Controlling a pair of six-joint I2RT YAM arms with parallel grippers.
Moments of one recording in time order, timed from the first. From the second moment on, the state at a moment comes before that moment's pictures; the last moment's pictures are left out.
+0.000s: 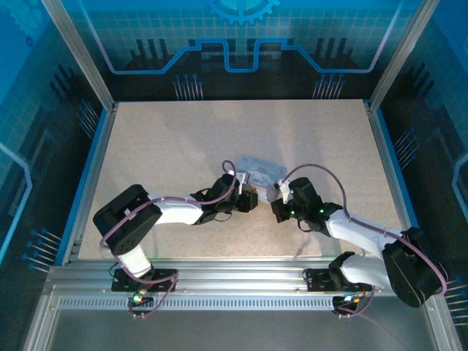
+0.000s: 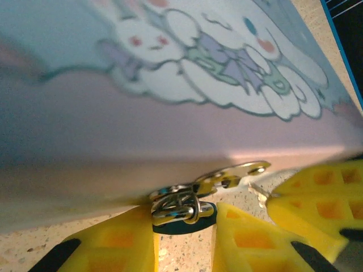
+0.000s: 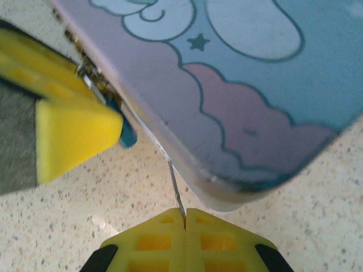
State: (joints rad) left arm -0.80 1.69 0.73 0.34 0.14 -0.72; right arm 0.56 1.19 0.46 -0.07 -0.15 0.22
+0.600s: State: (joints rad) left arm -0.80 1.66 0.77 0.27 0.14 -0.82; right arm 0.56 1.13 0.34 0.05 -0.20 0.17
